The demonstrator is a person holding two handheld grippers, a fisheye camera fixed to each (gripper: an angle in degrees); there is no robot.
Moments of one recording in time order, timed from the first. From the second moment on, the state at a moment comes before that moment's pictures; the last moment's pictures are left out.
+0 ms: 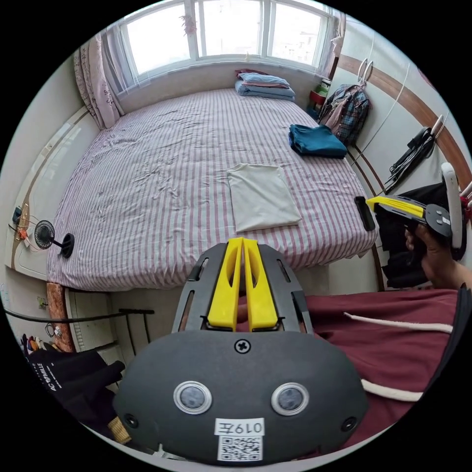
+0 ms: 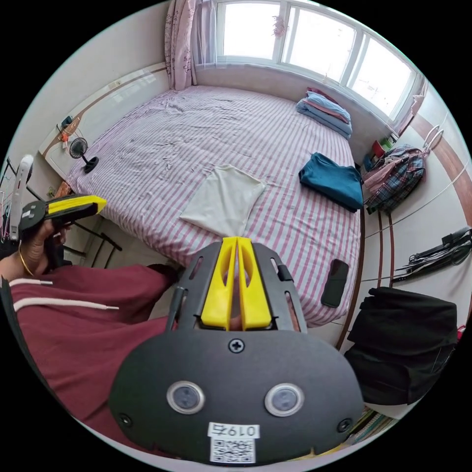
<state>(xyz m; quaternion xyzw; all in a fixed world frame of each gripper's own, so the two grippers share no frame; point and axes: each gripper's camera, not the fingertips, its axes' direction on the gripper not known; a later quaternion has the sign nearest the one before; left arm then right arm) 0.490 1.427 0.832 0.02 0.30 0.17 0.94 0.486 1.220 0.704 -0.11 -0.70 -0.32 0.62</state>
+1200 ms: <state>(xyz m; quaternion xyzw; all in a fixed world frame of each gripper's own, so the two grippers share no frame) 0.653 0.781 1.259 -0.24 0.59 0.33 0.69 0.055 1.377 0.719 -0.62 -0.60 0.39 0.33</state>
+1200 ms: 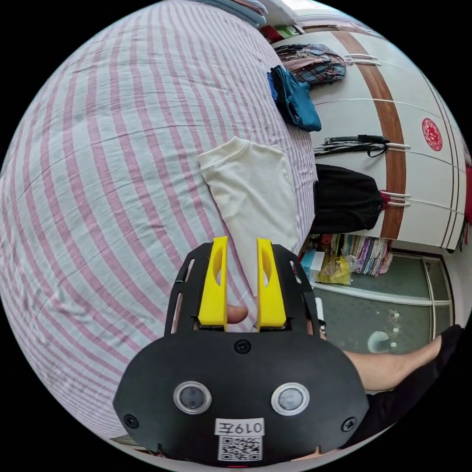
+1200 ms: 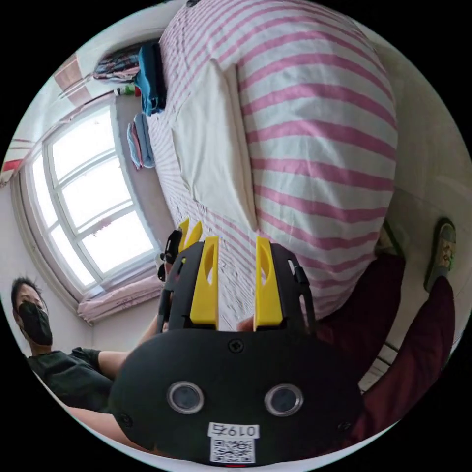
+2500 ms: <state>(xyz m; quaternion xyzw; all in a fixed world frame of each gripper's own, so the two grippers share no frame) 0.669 0.532 1.430 -0.38 0.72 0.21 0.53 -0.081 1.319 0.744 -0.48 -0.61 0.59 0.24</state>
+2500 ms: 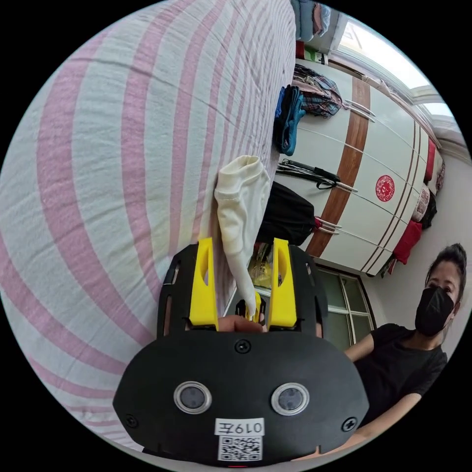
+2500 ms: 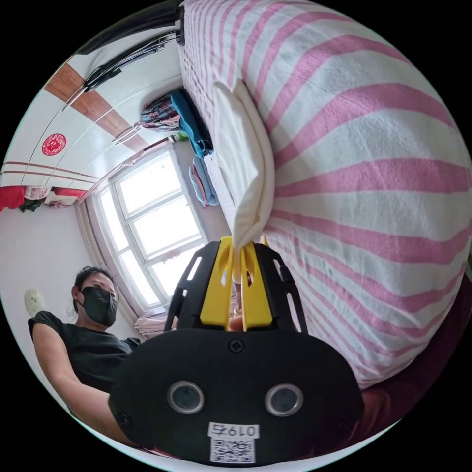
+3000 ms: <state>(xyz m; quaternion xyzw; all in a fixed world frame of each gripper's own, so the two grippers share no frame) 0.695 0.516 1.423 -0.39 0.75 0.15 0.52 -0.028 1.258 0.776 -0.48 -0.61 0.59 0.21</state>
